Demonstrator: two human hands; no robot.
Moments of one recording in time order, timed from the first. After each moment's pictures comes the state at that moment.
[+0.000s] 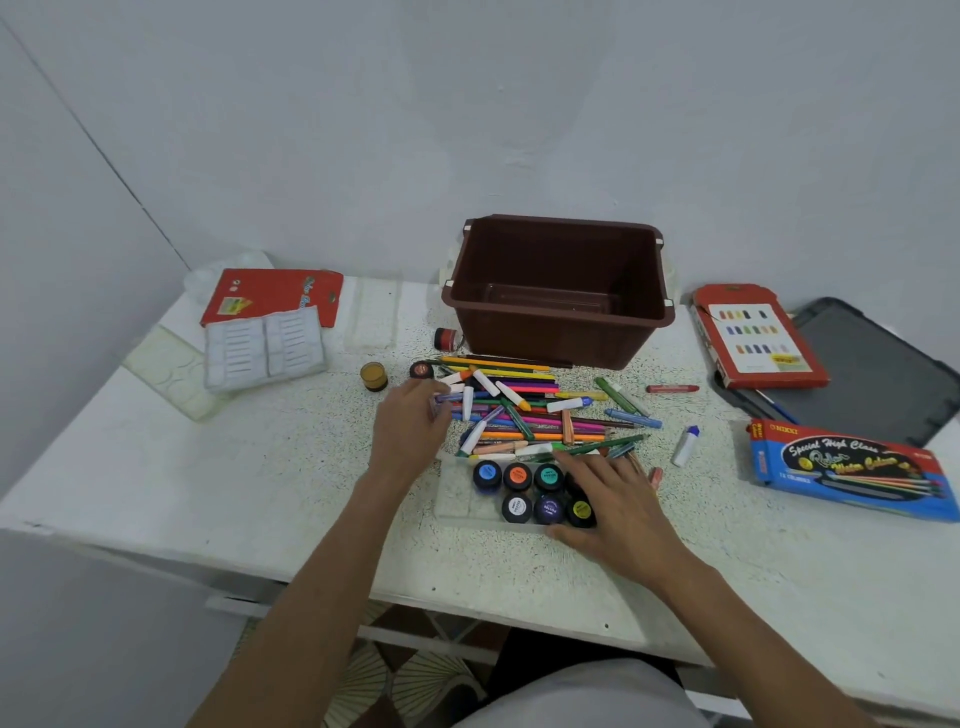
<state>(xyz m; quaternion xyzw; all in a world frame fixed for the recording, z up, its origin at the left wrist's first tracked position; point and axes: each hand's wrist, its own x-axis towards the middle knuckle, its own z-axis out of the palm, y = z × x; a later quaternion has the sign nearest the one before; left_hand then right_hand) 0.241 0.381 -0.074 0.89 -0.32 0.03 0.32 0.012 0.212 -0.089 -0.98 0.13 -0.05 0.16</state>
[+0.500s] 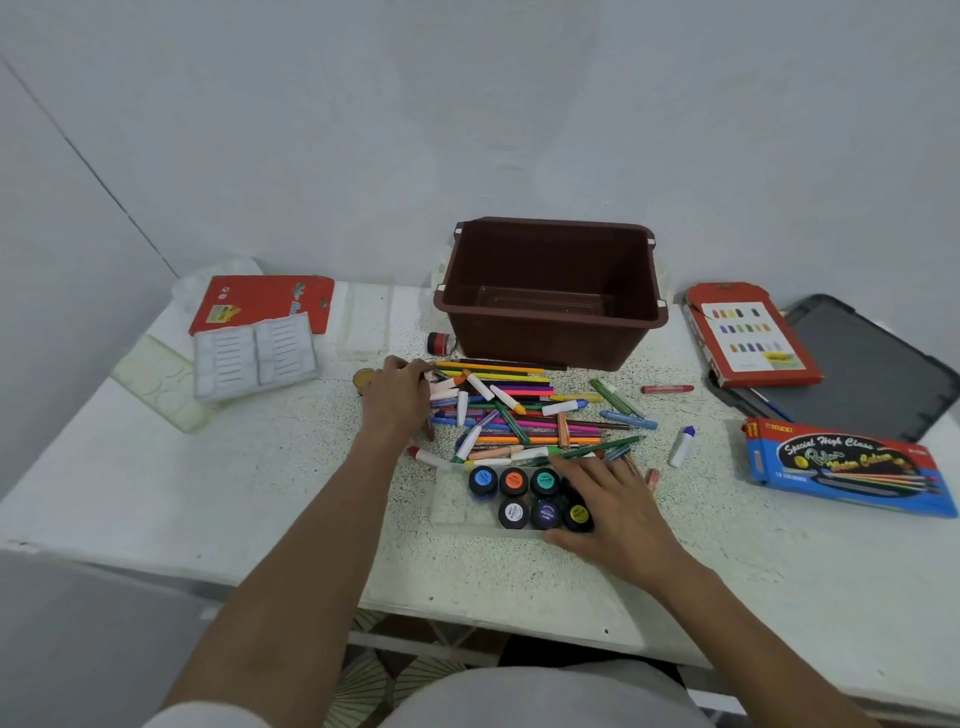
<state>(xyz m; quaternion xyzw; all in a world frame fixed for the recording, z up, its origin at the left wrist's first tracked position) 0.295 0.356 -0.079 0.94 -0.28 -0.01 0.18 0.013 0.211 -0.091 -0.98 0.13 -0.07 0.15</state>
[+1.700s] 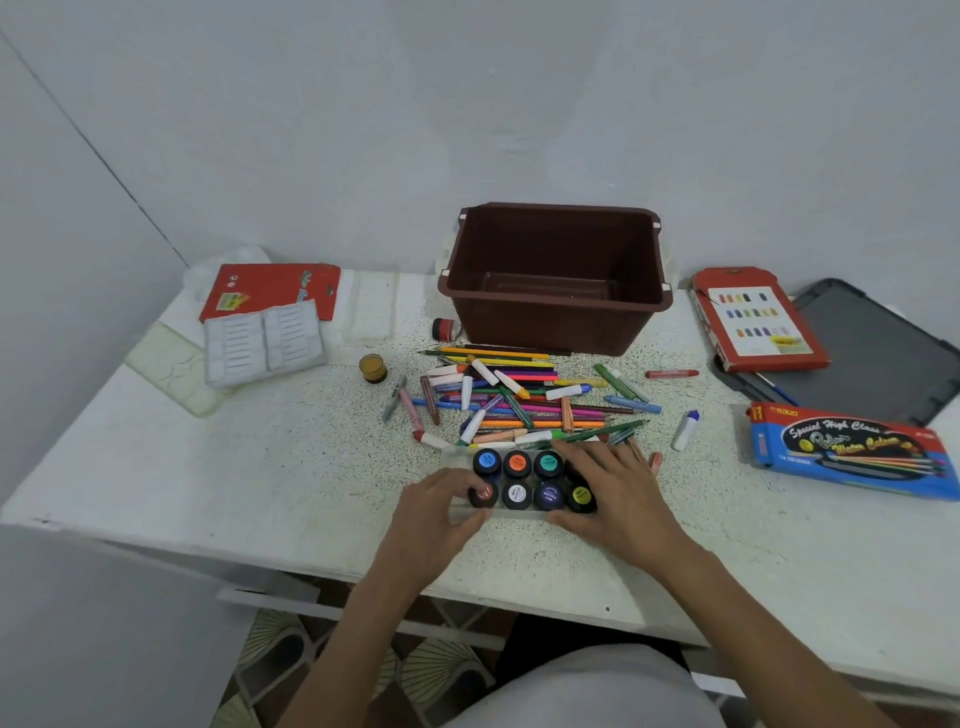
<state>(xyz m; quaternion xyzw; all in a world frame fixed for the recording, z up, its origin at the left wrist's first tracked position) 0.143 0.433 -0.084 0.84 -0.38 -0.12 0.37 0.011 0.213 -0.090 -0.97 0.13 -0.07 0.17</state>
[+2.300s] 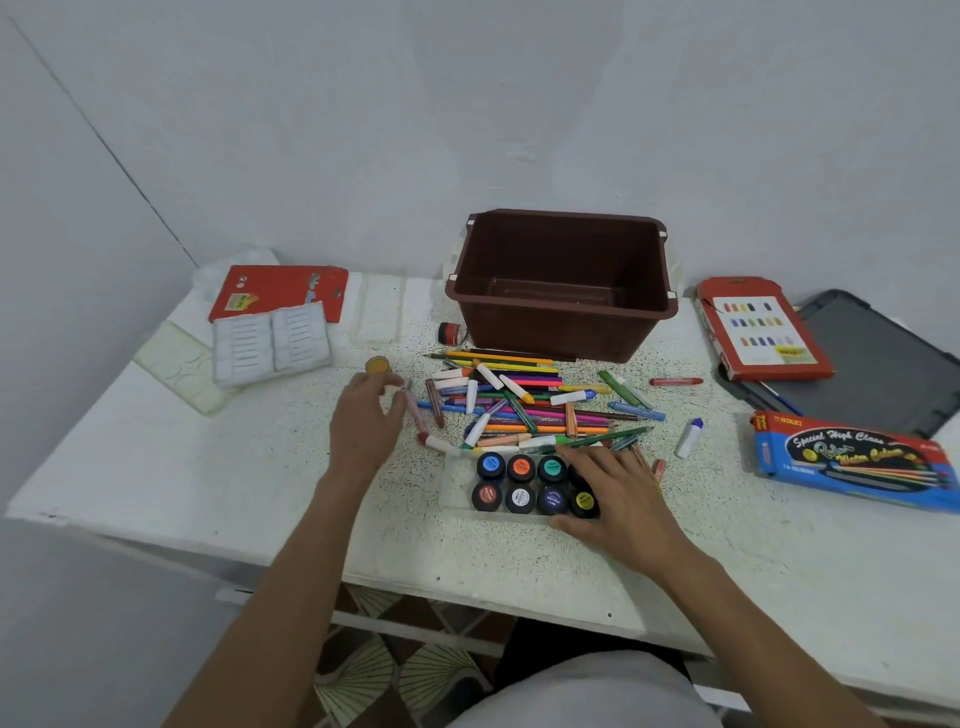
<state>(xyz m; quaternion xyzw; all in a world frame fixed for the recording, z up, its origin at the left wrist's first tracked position) 0.260 0.422 -0.069 0.90 -0.23 0.04 0.36 0.012 0.215 -0.085 -0.97 0.14 -0.06 0.18</state>
